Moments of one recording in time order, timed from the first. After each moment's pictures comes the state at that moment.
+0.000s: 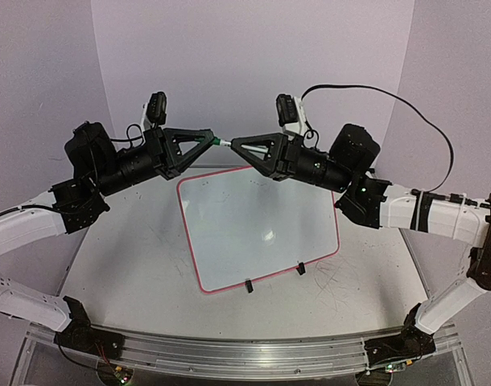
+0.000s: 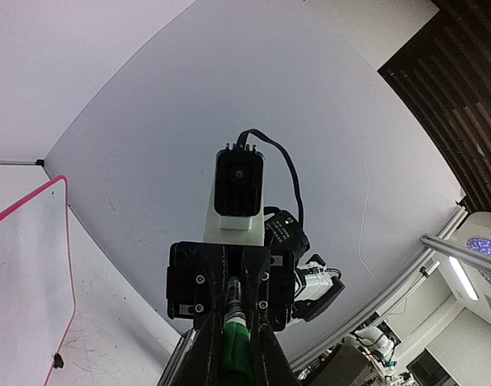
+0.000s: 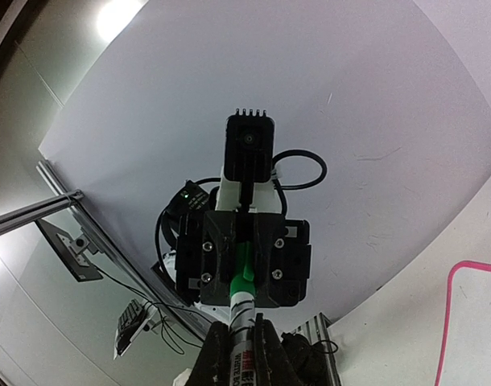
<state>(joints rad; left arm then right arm) -0.86 1.14 1.02 0.40 0.43 -0.95 0.90 1.51 1.20 0.64 -0.57 0.94</state>
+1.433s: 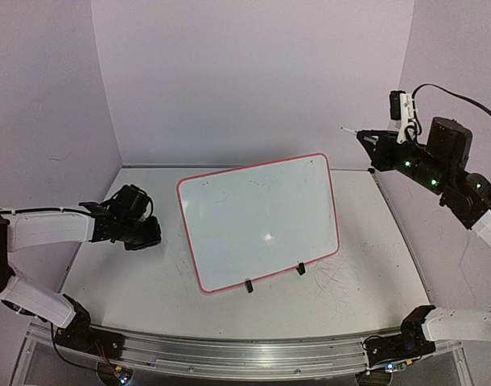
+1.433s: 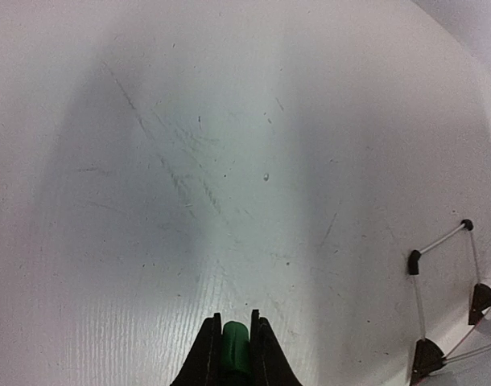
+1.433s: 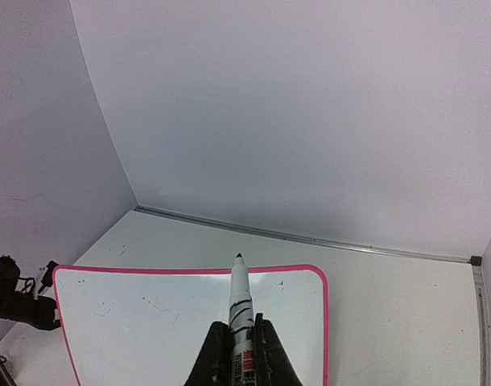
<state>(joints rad) -0.57 1.34 0.74 -0.33 -0.13 -0.74 0.54 0.96 1.17 -0.28 0.03 0.18</state>
